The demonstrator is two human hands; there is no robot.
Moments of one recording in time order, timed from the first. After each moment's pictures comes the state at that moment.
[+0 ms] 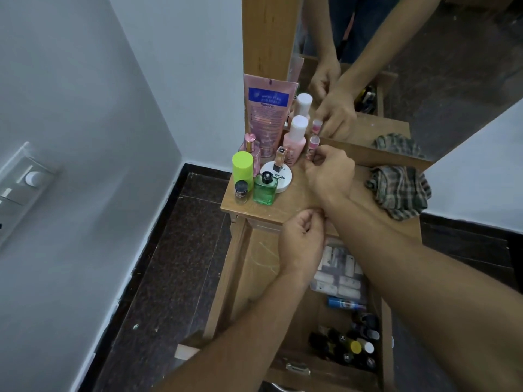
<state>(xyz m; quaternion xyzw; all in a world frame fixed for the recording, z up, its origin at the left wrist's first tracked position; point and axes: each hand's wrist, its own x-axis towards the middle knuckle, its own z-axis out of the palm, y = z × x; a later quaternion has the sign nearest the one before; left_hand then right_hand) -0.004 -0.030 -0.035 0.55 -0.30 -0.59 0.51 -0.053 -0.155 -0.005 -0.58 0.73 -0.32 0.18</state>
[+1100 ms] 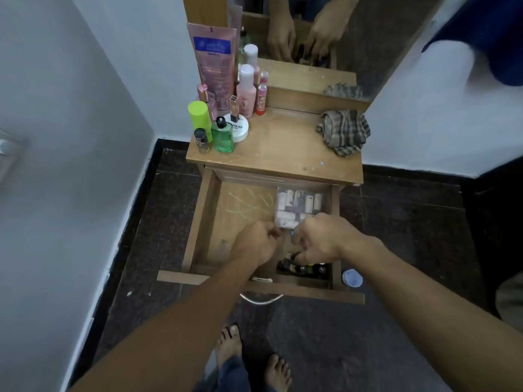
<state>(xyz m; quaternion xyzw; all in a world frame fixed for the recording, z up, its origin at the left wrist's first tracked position) 0.015 0.065 -0.055 0.68 -0.57 -0.47 0.04 -0.146 0.047 0.010 -0.76 0.53 0.25 0.27</state>
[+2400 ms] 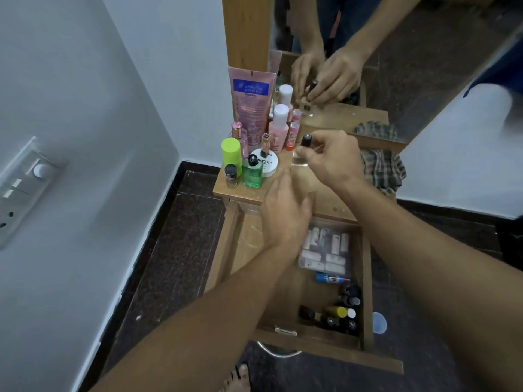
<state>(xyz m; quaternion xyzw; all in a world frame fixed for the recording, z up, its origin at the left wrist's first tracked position) 0.006 -0.029 -0.001 0.69 -0.56 -0.25 0.38 -0.089 -0.113 0.051 -0.69 0.64 -0.29 0.19</state>
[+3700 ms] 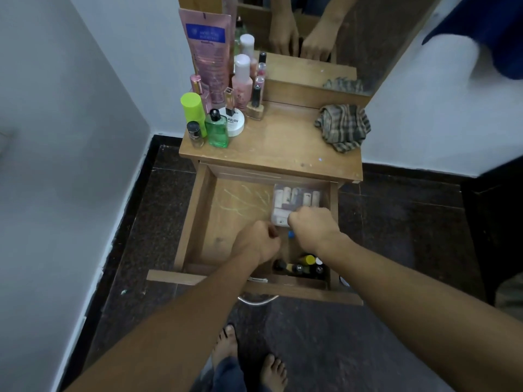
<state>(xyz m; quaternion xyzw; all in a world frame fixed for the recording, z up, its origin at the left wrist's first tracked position) 0.004 0.062 -0.073 0.69 -0.57 -0.45 0.02 -0.131 0.038 -0.026 -0.80 0.53 0.27 0.08</state>
